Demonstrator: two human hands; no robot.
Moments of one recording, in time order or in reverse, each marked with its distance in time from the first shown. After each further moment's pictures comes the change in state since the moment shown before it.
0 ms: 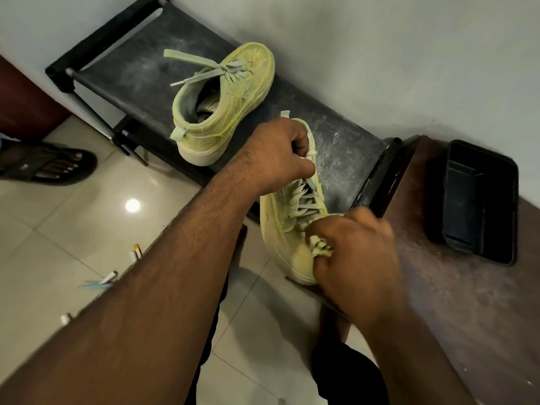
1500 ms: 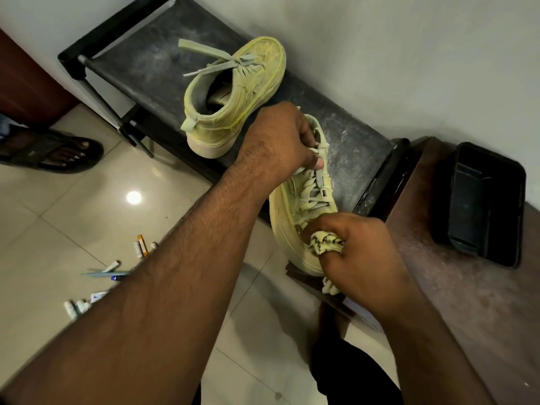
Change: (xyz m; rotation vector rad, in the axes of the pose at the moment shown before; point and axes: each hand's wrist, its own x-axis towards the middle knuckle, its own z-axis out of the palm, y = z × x) left_hand 0.002 0.006 -0.007 0.025 0.069 -0.148; right_hand 0.010 0.002 -0.007 0.325 -0.153 -0.040
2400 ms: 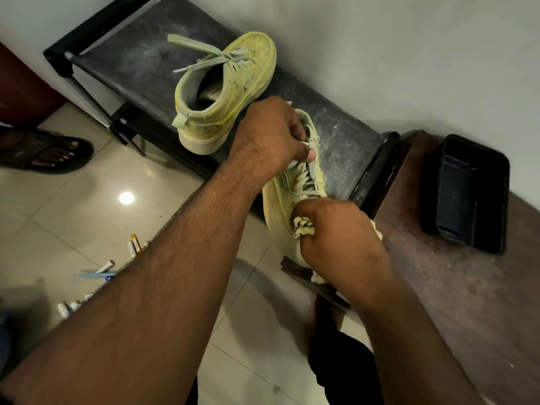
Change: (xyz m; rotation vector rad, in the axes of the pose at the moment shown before) left_hand -0.004 0.001 0.001 -0.024 0.046 0.005; right_hand 0.012 -0.027 -0.005 -0.249 -0.220 0.146
